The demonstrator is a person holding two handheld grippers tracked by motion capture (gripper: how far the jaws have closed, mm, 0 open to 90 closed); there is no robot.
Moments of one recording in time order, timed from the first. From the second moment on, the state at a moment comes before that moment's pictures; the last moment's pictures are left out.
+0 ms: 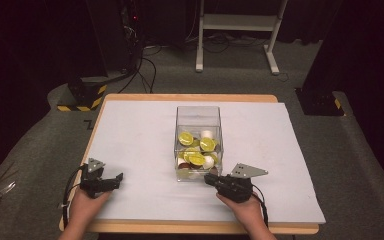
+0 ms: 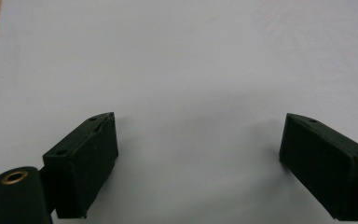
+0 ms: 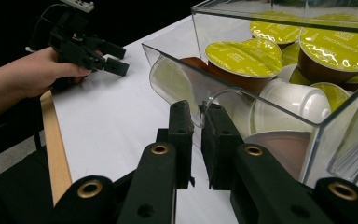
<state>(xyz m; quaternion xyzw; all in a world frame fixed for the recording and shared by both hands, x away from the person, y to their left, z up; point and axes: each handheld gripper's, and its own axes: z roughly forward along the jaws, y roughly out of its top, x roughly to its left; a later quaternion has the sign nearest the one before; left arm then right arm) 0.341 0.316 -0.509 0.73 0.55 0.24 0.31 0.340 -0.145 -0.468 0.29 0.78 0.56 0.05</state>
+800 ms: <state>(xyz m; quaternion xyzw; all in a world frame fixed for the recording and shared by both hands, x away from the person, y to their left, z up) 0.341 0.316 -0.509 0.73 0.55 0.24 0.31 0.312 -0.149 -0.471 0.27 0.78 0.56 0.04</state>
